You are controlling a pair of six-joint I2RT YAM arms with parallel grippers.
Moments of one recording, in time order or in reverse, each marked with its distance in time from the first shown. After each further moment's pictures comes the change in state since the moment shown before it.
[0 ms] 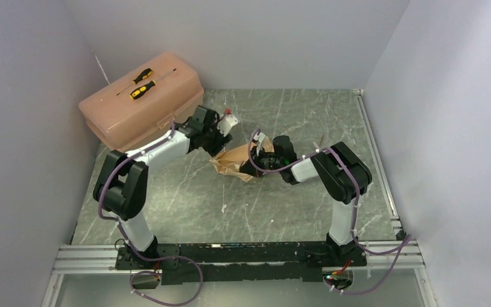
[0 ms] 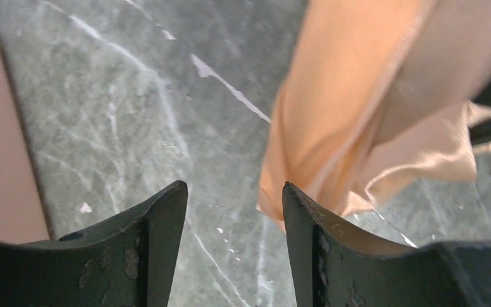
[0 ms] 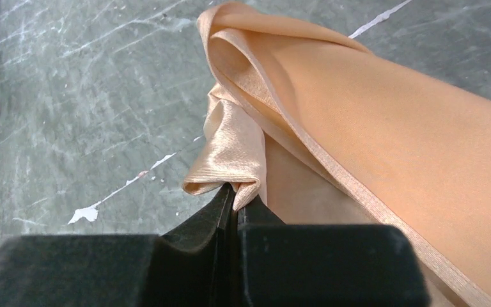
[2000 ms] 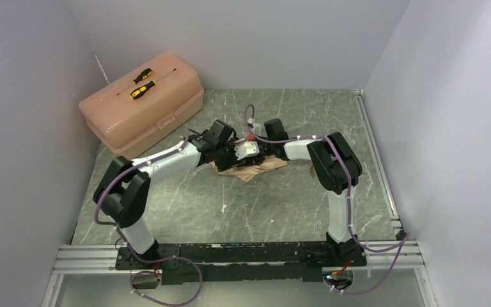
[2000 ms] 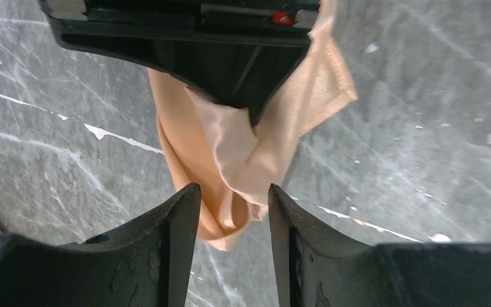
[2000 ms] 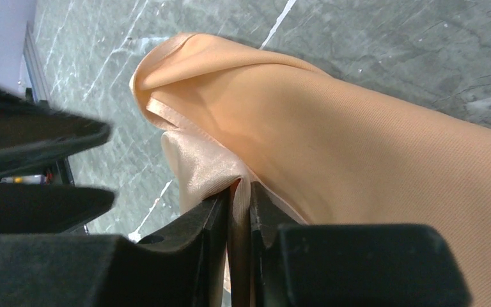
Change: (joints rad) left arm -0.149 -0.044 -0.010 -0.109 0.081 0.212; right arm -0.043 0.150 0.388 -0.578 -0.037 0.171
